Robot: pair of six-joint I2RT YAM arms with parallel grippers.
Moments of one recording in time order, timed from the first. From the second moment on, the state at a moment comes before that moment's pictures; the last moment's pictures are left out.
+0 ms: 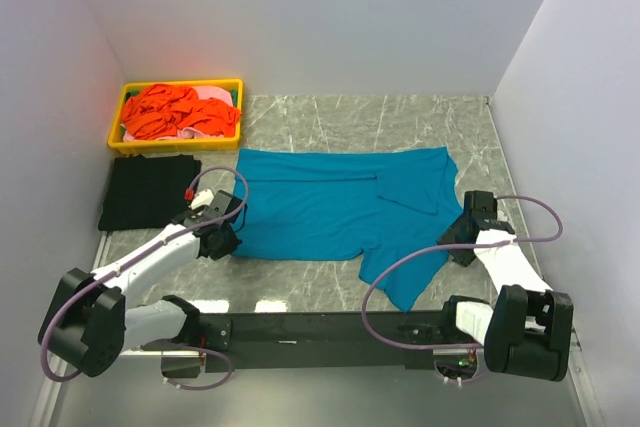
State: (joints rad) left arm -0.48 1.16 0.59 -0.64 -0.34 -0.97; right arm -0.17 1.10 0.49 -0.58 0.10 0.65
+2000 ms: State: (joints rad) left arm -0.22 1.70 1.11 -0.60 -0.23 -0.73; right arm -0.17 1.59 1.04 -0.59 0.05 0.61
